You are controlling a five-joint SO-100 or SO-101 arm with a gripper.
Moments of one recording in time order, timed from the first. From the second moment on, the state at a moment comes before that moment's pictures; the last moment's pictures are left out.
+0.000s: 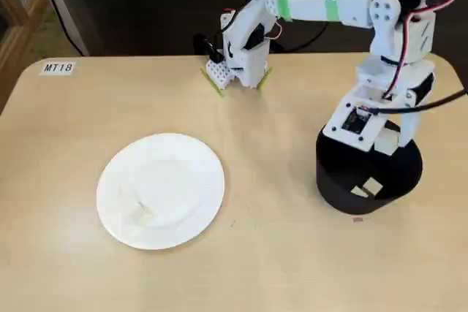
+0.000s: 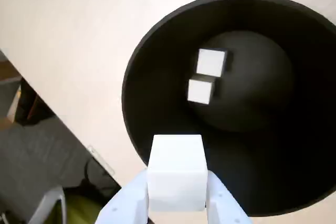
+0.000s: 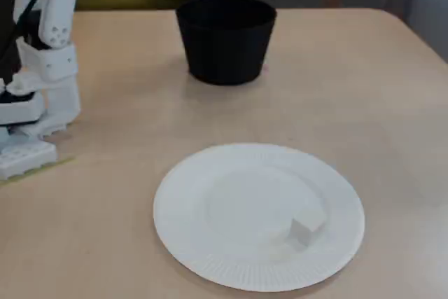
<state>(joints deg) -40.3 68.9 39.8 95.4 -9.3</state>
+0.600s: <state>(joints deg) -34.9 68.8 46.1 95.4 -7.9</state>
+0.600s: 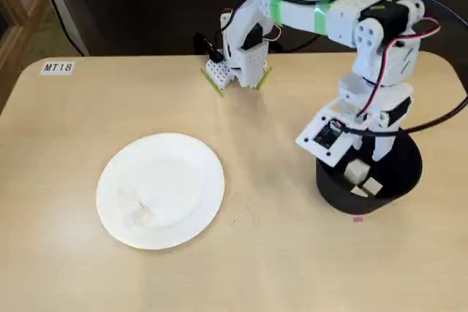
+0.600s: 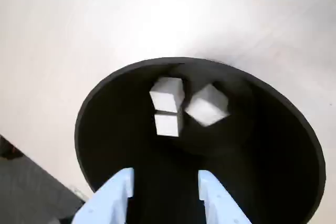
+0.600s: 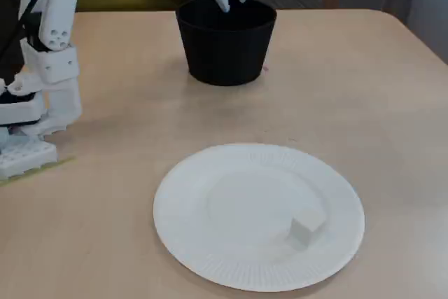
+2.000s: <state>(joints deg) 27.9 51.4 40.1 95.1 24.3</state>
